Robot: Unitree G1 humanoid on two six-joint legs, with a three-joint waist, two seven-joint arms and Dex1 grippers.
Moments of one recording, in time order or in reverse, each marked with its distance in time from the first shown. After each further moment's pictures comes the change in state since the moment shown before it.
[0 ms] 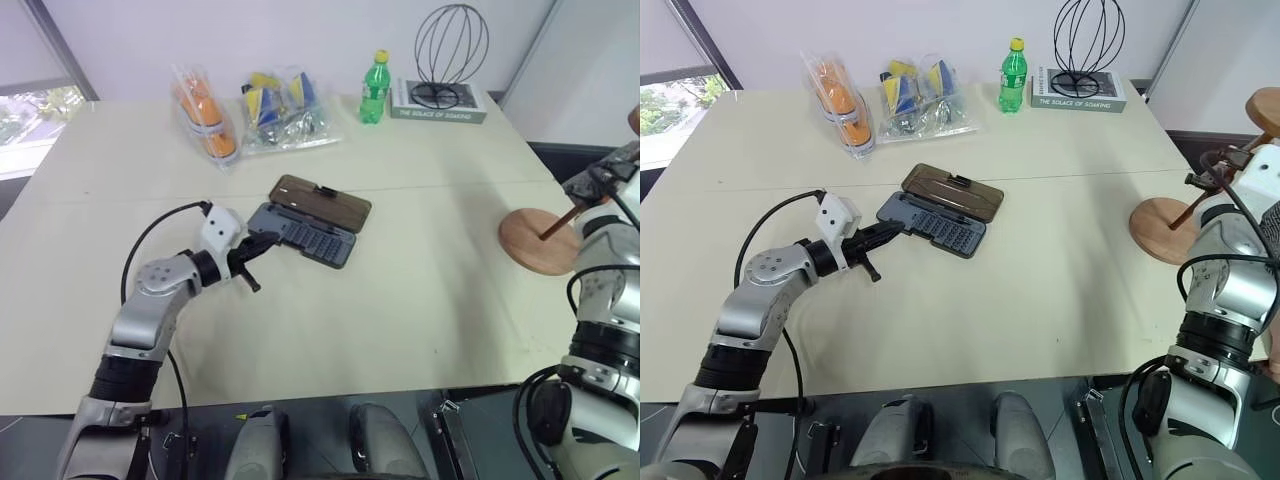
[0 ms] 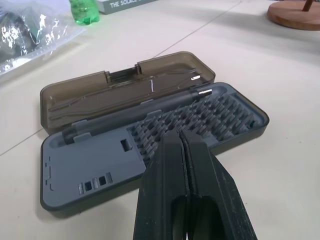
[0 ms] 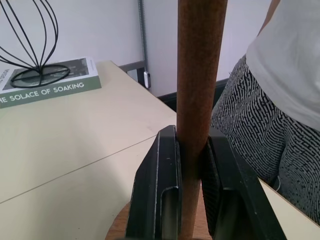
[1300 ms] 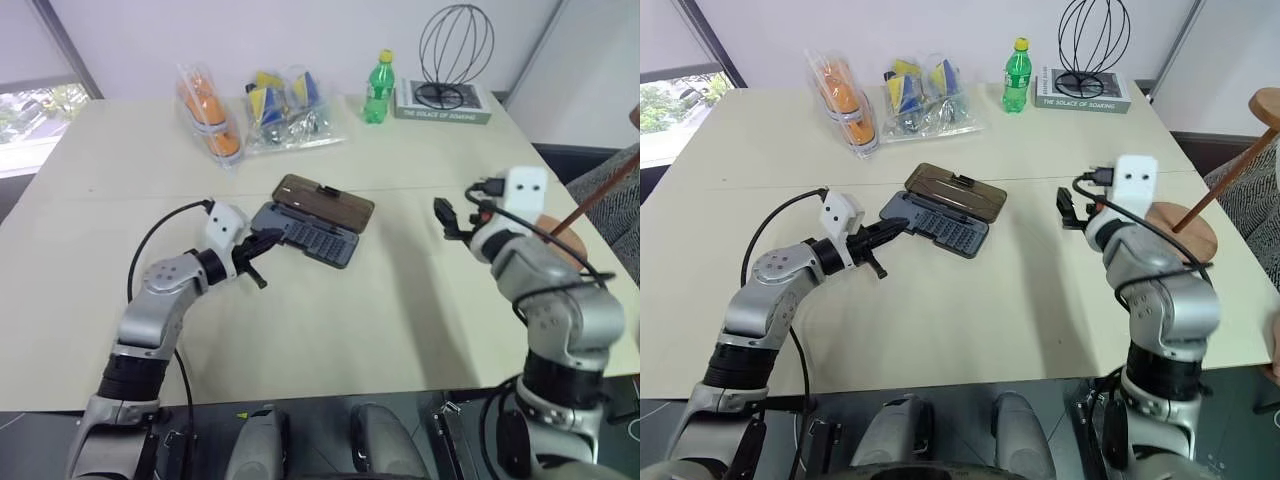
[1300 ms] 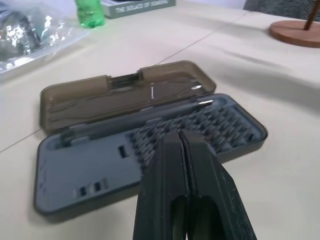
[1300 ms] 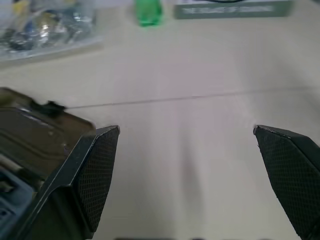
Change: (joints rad) left arm -0.013 -0.038 0.007 0.001 -0.022 0.035 0.027; right arm 0.035 0.149 0.281 -0.495 0.144 0.554 0.101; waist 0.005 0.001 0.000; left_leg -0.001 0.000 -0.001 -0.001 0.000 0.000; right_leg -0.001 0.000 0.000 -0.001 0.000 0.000
